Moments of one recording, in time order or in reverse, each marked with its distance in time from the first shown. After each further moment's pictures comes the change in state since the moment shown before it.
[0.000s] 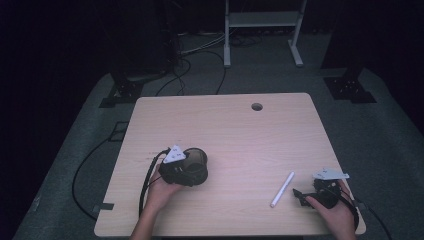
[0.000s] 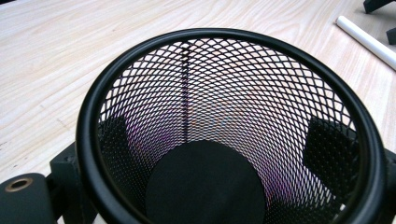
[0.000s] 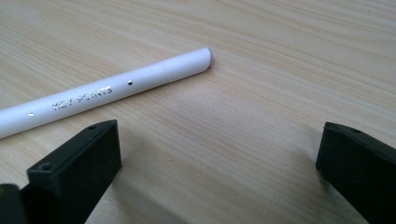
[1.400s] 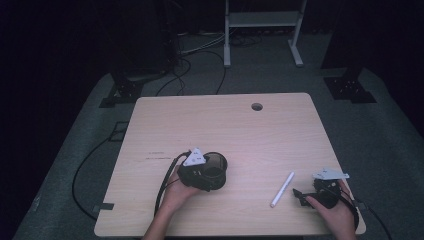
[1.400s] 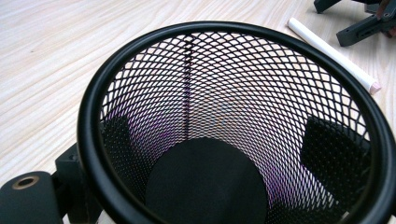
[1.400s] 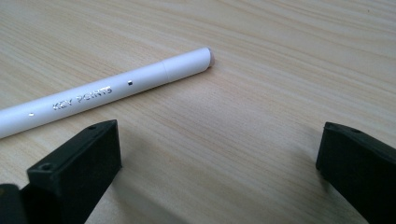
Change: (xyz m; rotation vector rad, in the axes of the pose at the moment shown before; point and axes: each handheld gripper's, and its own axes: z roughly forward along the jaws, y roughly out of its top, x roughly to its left) left arm -0.036 0.017 0.036 0.008 -0.115 0.058; right arm 0.000 0.000 0.000 0.000 0.000 0.000
